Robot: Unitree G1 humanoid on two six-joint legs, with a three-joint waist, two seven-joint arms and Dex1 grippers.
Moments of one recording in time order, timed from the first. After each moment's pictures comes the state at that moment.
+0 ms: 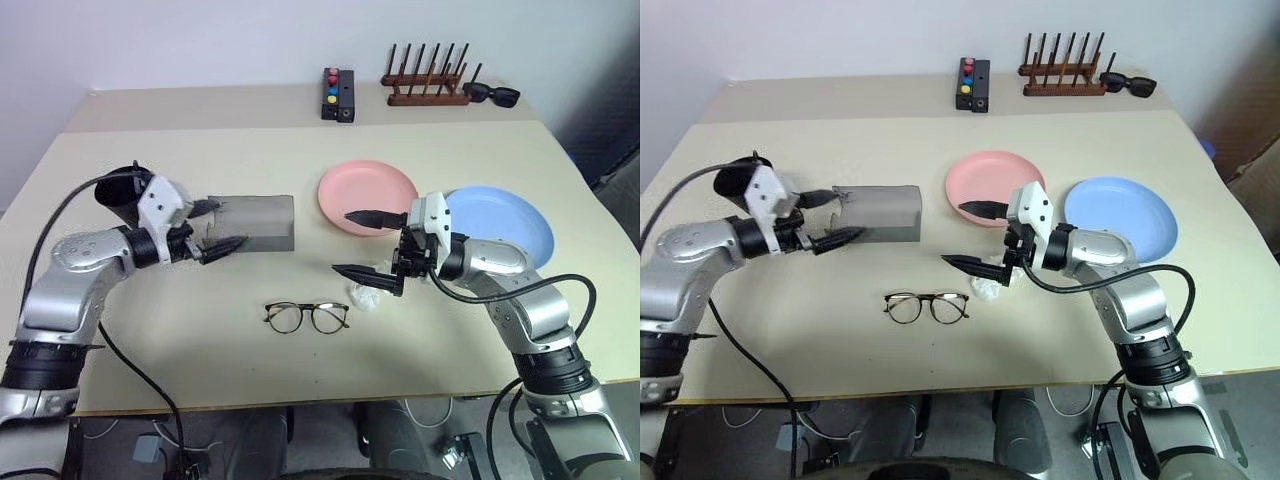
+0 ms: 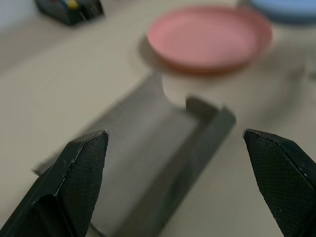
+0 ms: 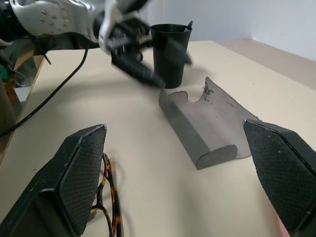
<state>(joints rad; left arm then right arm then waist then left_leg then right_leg) -0.42 0.82 -0.01 0.07 -0.39 0.36 -0.94 -0.40 -0.53 0.10 -0.23 0.49 0.36 0.99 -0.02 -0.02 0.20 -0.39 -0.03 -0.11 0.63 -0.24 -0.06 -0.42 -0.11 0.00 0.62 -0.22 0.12</state>
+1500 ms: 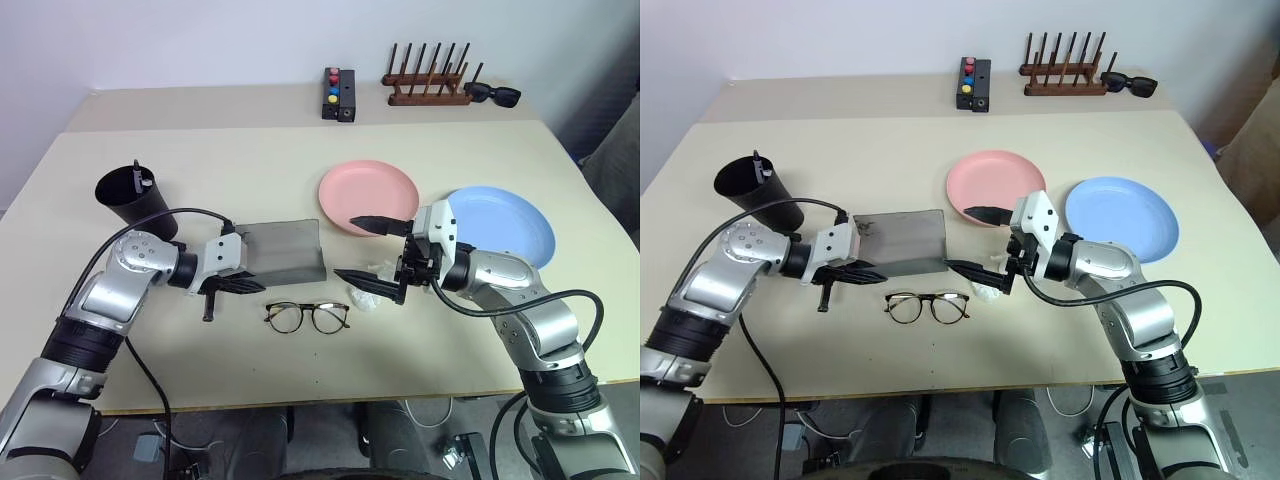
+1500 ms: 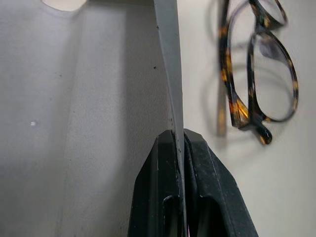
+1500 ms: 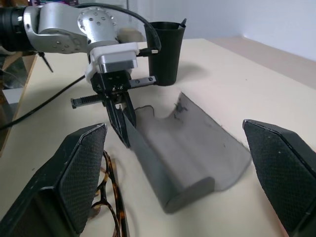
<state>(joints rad) -0.52 0.79 -0.26 0.17 -0.12 0.13 -1.36 -0.34 -0.52 0.08 -0.31 0.49 0.39 0.93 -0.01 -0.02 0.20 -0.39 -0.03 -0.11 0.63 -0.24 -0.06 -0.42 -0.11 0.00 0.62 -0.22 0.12</state>
